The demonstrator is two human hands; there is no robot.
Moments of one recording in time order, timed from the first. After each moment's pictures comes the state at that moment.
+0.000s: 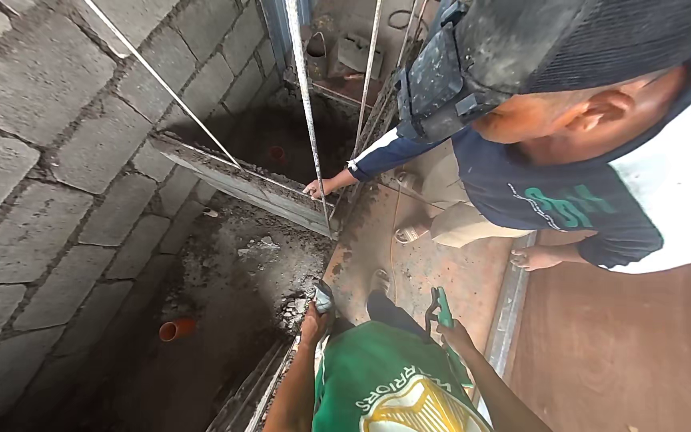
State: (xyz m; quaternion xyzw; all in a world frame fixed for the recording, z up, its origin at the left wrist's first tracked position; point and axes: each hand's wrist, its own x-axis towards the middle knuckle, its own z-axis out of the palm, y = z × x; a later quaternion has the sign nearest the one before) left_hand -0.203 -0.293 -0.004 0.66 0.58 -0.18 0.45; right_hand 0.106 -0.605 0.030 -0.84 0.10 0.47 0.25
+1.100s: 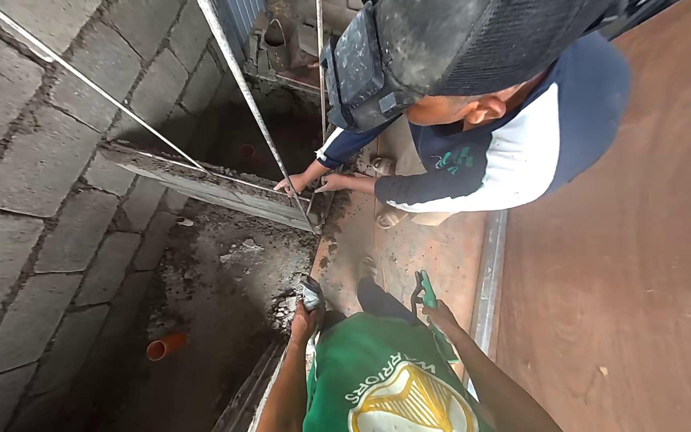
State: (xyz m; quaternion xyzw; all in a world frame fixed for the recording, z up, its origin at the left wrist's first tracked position) left_hand -0.200 -0.299 -0.010 0.67 0.57 -0.19 0.44; right_hand 0.102 -0.617 0.025 -0.84 0.10 0.47 0.26
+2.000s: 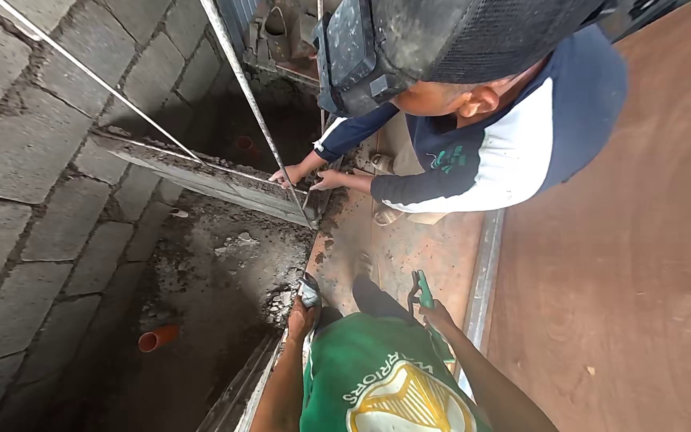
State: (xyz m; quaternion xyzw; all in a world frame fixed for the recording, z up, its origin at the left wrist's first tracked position) left_hand -0.196 -0.312 -0.015 0.68 0.56 -0.18 0.43; right_hand 0.105 -0.626 0.028 -0.84 0.10 0.48 0.25
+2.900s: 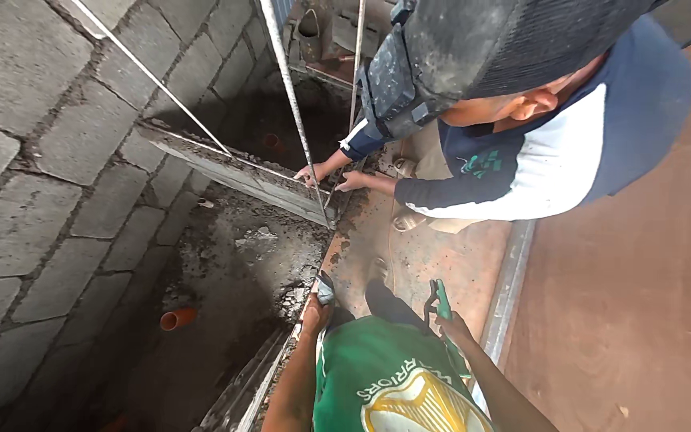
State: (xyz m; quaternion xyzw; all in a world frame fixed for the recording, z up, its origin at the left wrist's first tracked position) left_hand -0.192 -0.307 -0.006 0.66 0.57 -0.20 0.44; right_hand 0.106 -0.621 0.025 -0.84 0.09 0.47 0.24
